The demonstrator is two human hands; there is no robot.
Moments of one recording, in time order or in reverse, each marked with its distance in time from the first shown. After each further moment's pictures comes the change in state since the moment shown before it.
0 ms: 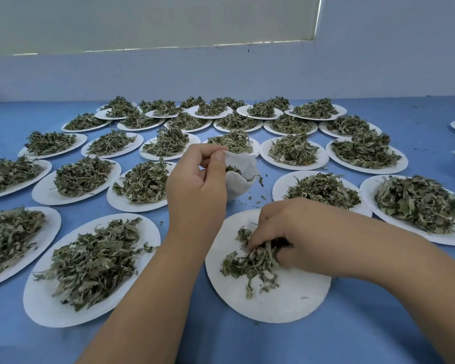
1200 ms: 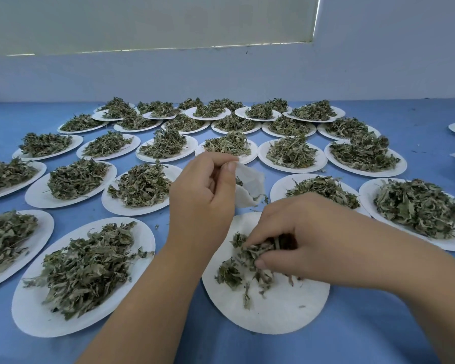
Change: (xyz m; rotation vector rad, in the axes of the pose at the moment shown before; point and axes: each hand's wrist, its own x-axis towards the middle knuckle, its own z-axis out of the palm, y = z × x) left_hand -0.006 -0.002 0.003 0.159 -0.048 0.196; right_hand -0.015 -0.015 -0.014 0.209 0.165 0.016
